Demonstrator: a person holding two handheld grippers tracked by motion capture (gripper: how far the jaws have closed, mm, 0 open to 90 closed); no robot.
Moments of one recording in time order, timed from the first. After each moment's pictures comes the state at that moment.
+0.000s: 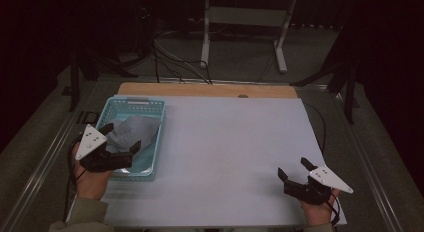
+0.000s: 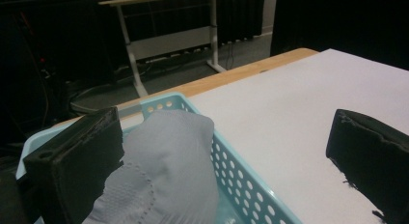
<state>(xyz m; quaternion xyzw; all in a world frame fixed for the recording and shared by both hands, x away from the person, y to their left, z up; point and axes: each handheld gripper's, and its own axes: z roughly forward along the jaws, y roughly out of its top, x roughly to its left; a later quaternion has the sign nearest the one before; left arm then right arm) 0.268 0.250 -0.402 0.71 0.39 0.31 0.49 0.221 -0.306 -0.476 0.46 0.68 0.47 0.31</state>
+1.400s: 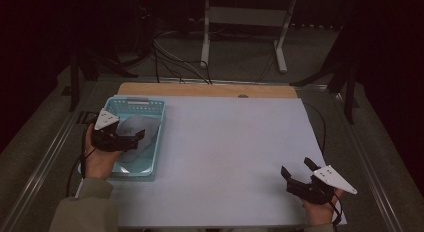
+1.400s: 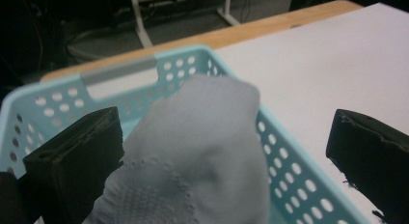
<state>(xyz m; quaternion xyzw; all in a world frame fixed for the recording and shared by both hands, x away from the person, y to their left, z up) 0.334 0.256 -0.427 0.74 0.46 0.26 0.42 0.221 -0.313 -0.477 0.48 0.66 0.48 0.32</state>
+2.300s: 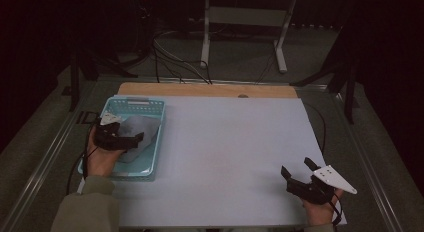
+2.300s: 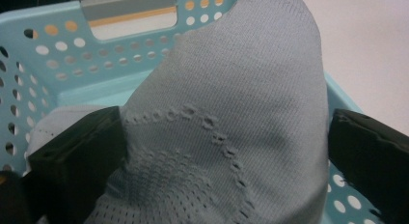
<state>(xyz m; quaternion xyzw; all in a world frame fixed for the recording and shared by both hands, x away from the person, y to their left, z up) 0.353 0.264 -0.451 0.75 0.52 0.20 0.36 0.221 -0.313 -0.477 0.48 0.67 0.48 0.32</state>
